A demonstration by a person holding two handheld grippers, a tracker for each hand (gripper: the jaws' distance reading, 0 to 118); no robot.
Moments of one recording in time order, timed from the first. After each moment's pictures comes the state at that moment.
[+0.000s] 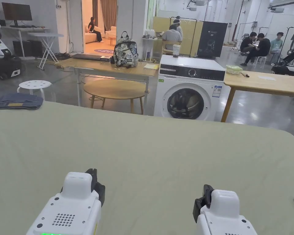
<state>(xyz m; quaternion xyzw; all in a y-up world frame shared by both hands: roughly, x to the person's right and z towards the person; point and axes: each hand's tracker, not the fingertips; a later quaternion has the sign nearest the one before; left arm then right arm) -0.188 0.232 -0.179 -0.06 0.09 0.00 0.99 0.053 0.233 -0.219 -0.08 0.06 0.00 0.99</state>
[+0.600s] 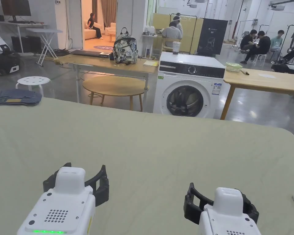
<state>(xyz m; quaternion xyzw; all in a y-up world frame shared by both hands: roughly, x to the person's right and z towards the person) -0.194 0.235 -0.178 -0.04 0.10 0.01 0.99 0.059 0.230 -0.221 -0.08 0.03 0.02 1.00</state>
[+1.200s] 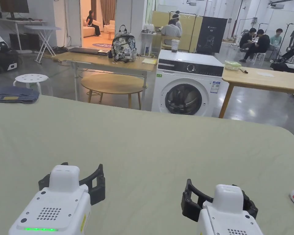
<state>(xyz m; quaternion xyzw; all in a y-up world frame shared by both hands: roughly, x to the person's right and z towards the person) -0.194 0.237 -0.177 -0.05 0.09 0.03 0.99 0.064 0.238 -0.219 -0.07 0.05 0.01 1.00</state>
